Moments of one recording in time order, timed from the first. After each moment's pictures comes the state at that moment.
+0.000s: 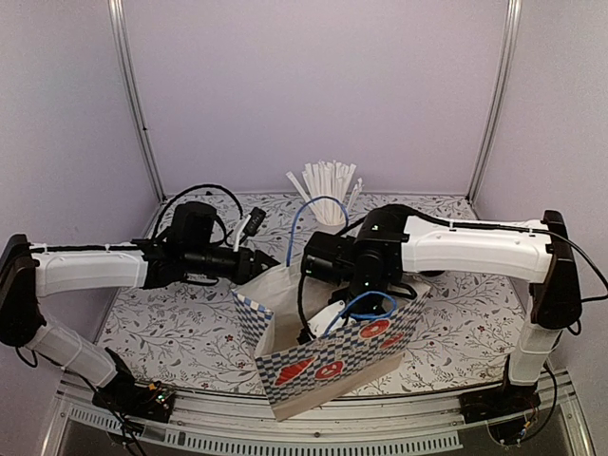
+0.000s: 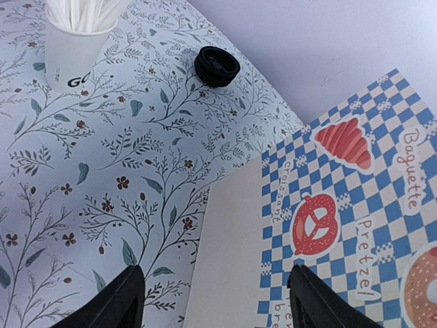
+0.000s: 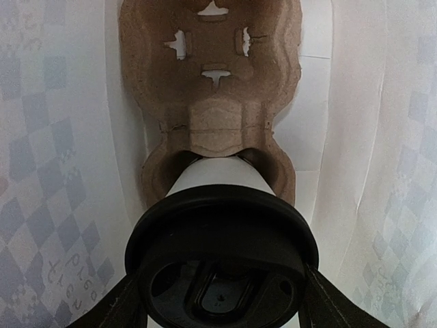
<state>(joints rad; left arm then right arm) -0.68 1.40 0.78 0.11 0.55 -0.42 1.18 1.86 1.61 -1.28 0.00 -0.82</state>
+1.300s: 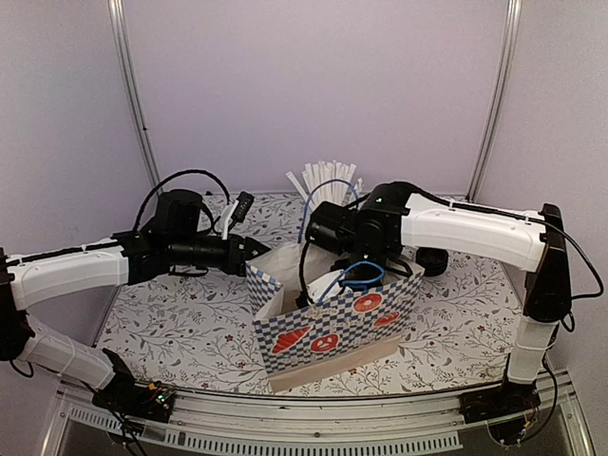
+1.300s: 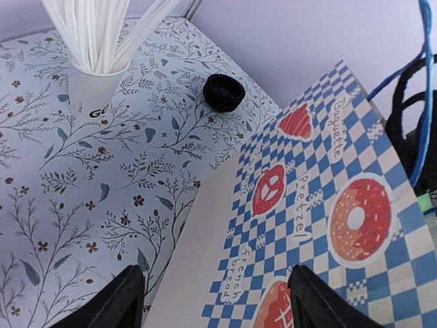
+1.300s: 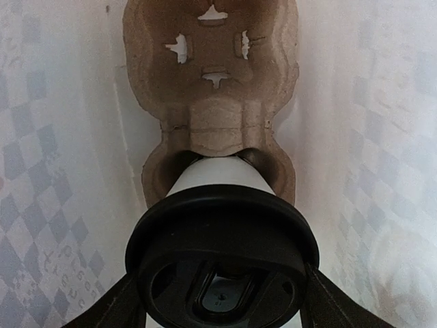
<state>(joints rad) -0.68 1.27 0.83 -0.01 0.46 -0.39 1.08 1.89 1.72 -1.29 0.07 -0.77</state>
